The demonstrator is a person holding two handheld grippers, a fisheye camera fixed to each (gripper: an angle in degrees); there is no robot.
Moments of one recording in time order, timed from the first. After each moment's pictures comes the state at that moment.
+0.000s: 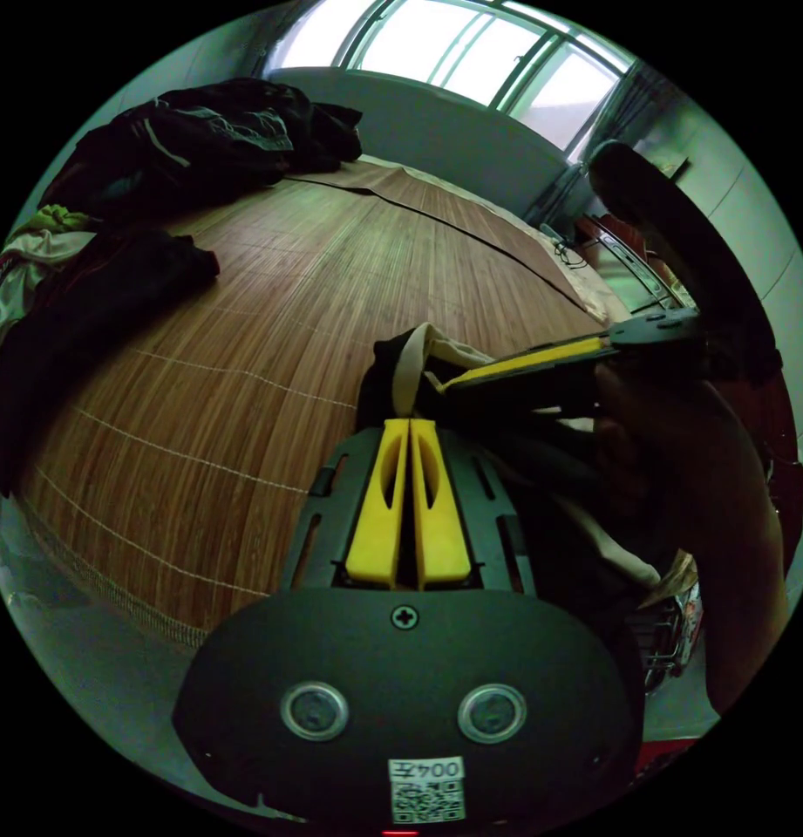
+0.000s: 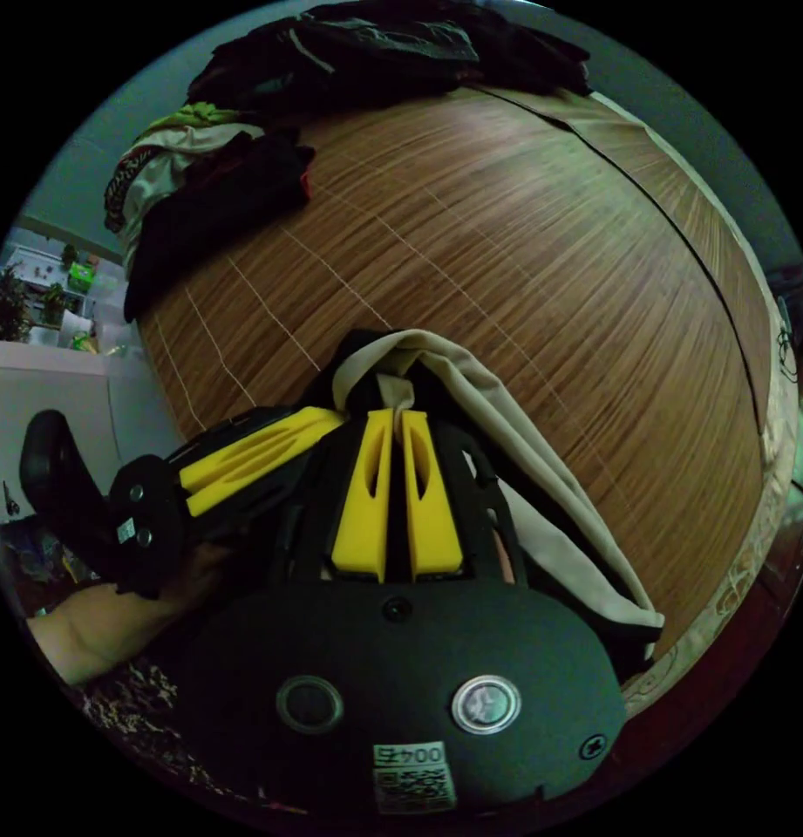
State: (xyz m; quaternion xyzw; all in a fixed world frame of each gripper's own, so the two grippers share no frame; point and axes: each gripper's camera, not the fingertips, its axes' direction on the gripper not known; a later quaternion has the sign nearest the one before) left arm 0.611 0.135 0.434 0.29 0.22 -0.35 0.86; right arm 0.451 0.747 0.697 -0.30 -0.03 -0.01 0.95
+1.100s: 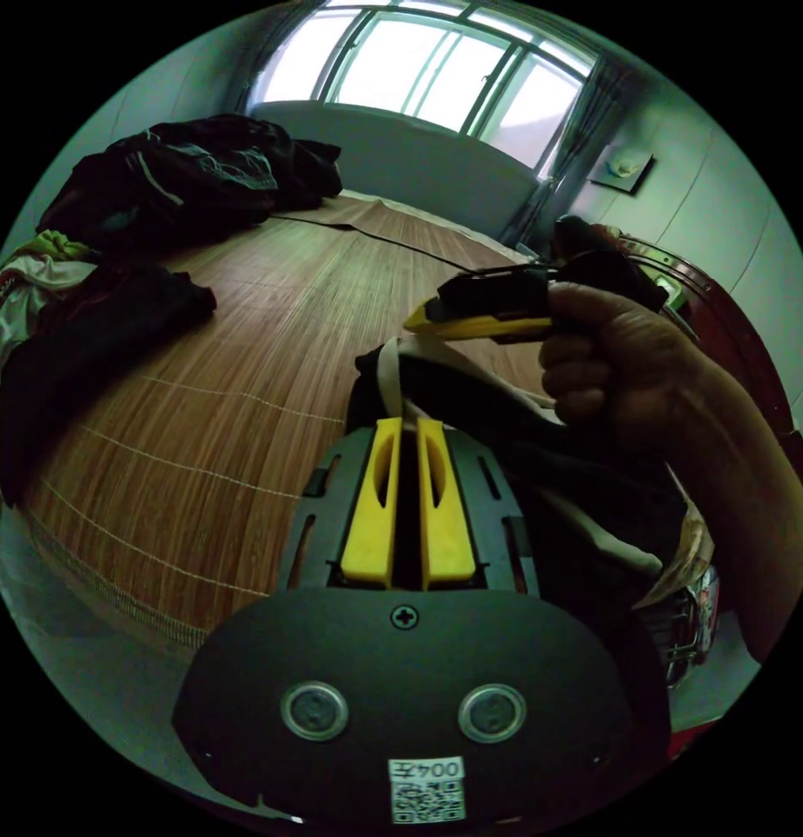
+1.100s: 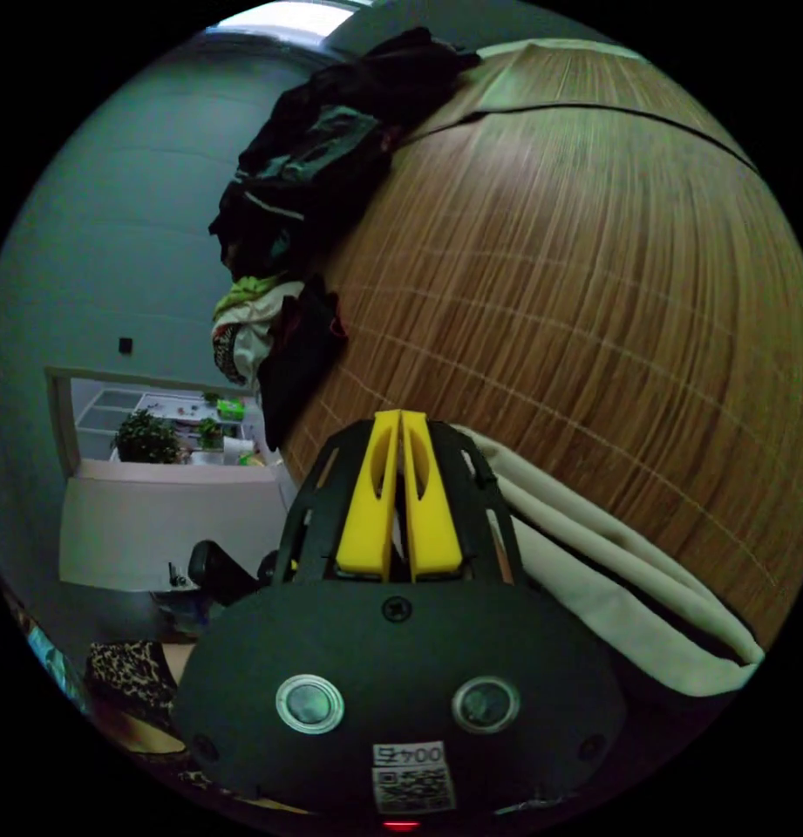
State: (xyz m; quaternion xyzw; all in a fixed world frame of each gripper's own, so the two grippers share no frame) left arm 0.622 0.151 0.396 0.35 0.20 -0.33 0.86; right arm 0.575 0.835 0.663 -0.19 -0.27 0.20 0.92
